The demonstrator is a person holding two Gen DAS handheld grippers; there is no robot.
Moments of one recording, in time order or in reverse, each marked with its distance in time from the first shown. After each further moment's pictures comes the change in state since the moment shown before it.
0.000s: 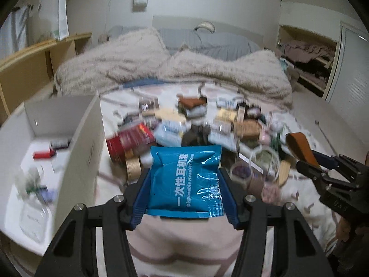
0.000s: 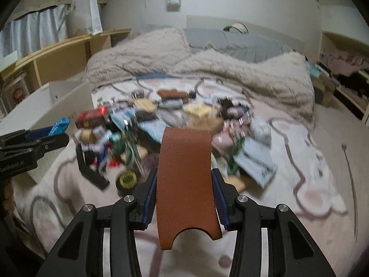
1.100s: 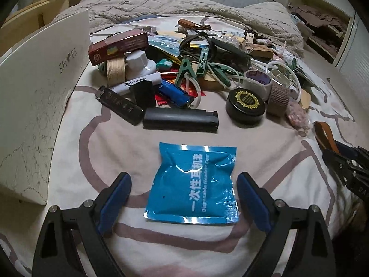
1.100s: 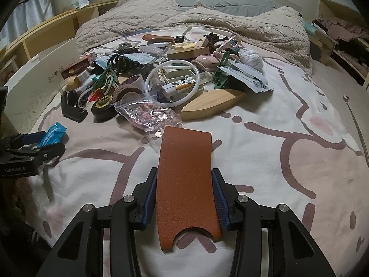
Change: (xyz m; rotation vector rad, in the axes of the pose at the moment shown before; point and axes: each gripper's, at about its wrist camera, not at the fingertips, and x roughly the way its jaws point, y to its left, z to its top) left arm 0.056 -0.016 -0.115 -0.019 0.310 0.035; right arm 0.015 -0.032 -0.099 0.072 0.234 -0.004
